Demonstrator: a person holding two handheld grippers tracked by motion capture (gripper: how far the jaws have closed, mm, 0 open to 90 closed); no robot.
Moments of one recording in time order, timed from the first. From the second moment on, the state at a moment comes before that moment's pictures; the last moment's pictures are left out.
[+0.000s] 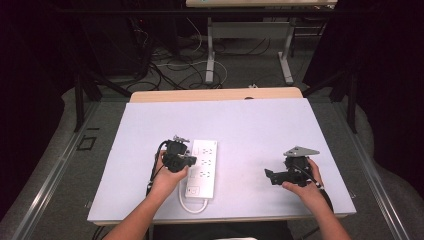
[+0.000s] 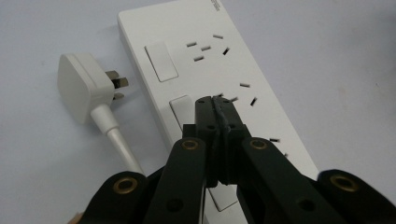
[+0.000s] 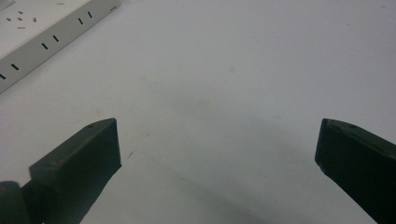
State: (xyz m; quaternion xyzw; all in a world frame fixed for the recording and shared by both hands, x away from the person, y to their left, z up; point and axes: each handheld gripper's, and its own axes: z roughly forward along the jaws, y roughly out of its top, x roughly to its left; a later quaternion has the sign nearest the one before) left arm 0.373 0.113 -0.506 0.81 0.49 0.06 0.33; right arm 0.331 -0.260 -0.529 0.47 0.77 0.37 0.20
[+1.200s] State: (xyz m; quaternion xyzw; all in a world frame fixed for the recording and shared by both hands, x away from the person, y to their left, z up) left arm 0.405 0.113 -0.513 0.79 0.52 0.04 0.32; right arm 0.331 -0.261 -0.529 0.47 0.77 0.37 0.19
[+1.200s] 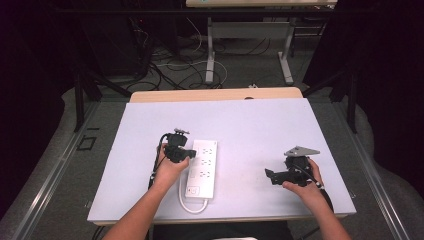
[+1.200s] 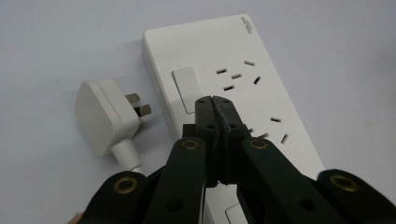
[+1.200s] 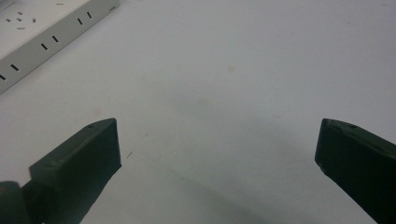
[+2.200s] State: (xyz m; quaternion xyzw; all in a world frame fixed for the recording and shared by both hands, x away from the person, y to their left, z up) left arm 0.406 0.114 -0.519 0.79 0.52 0.04 0.31; right arm 0.331 -0.261 -0.530 0.47 0.77 0.37 0.19
